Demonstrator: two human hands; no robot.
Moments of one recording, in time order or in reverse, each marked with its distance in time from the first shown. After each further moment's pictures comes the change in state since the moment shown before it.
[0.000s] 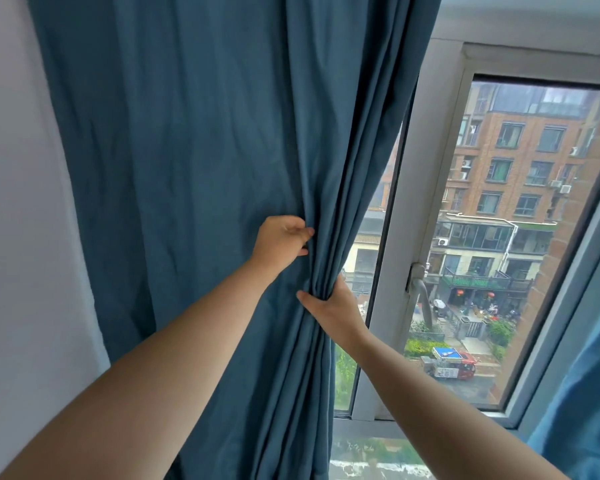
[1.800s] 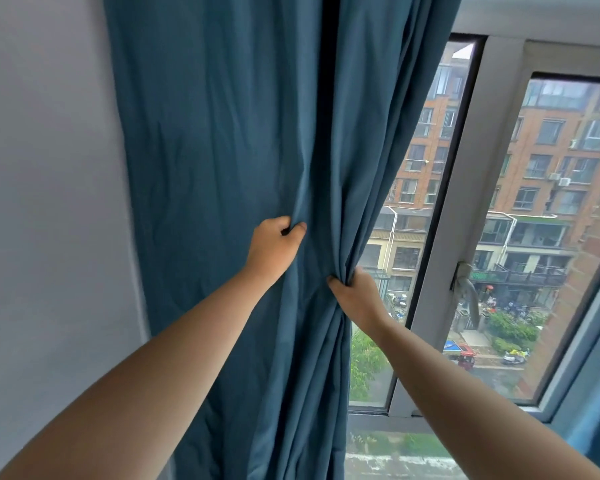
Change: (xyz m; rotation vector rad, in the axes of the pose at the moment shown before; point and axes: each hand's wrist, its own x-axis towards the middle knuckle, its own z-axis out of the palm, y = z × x) left_hand 0.000 -0.026 -0.121 0.176 0.100 0.174; right_hand 0.025 -0.041 0.081 -0.091 0.072 -0.023
